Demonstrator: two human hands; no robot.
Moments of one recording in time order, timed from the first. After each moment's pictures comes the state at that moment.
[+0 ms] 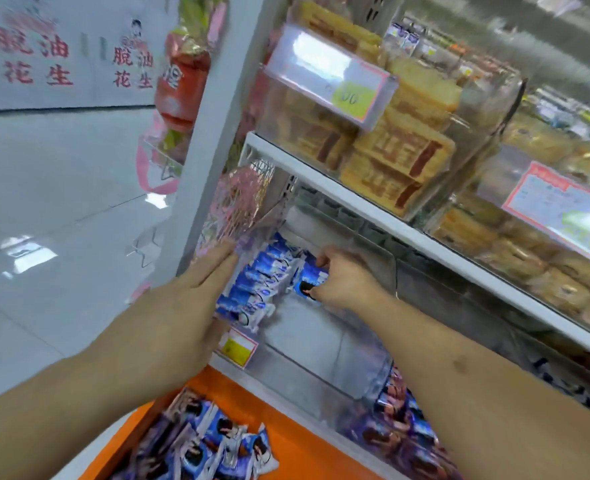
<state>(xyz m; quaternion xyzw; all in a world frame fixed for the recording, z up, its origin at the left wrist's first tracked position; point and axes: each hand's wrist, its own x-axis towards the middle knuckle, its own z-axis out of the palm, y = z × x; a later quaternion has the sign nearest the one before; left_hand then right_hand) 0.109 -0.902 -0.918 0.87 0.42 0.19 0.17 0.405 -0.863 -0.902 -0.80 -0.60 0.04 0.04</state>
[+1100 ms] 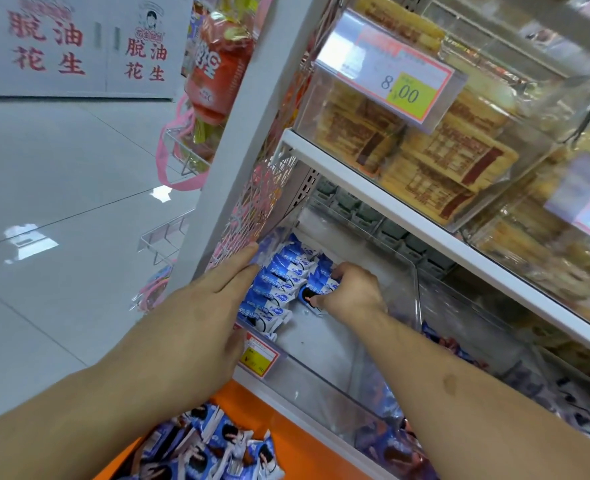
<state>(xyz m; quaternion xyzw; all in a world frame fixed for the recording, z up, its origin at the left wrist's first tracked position) 0.110 -0.902 -0.923 0.87 0.42 0.20 0.18 0.385 -0.862 -0.922 -0.87 -0.48 0.04 0.08</state>
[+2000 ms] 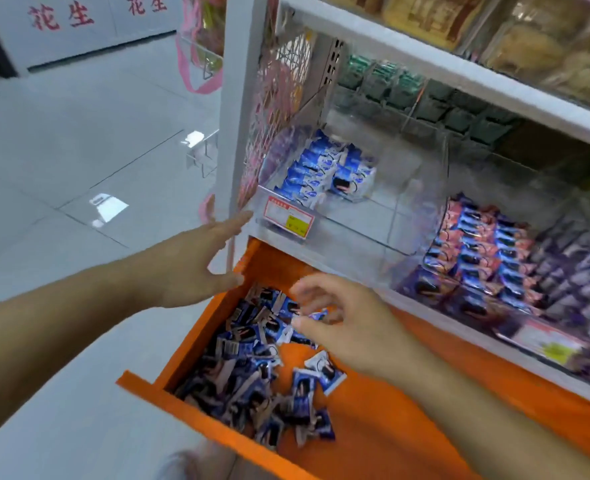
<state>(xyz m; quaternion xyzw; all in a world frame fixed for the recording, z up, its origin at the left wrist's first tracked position) 0.032 -0.926 -0.966 0.87 0.39 0.03 0.31 0.267 -1.077 -0.963 -0.68 -0.58 0.37 0.25</state>
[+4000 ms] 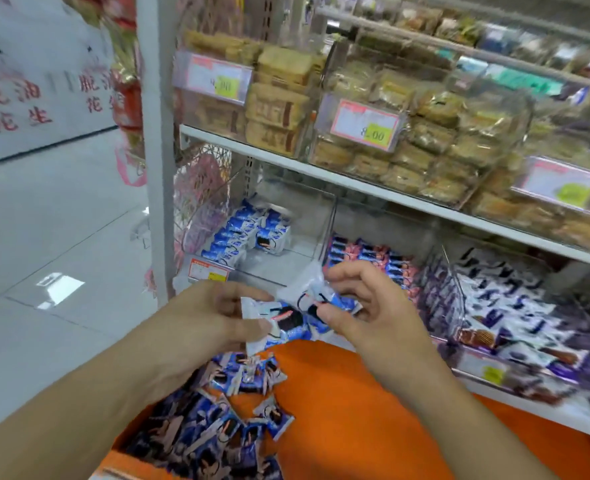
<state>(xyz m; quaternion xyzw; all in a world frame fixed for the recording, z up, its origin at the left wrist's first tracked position) 0.120 -1.054 -0.855 0.67 0.33 0.19 0.64 0.329 -1.176 -0.836 -0.68 -0.50 0.27 0.46</state>
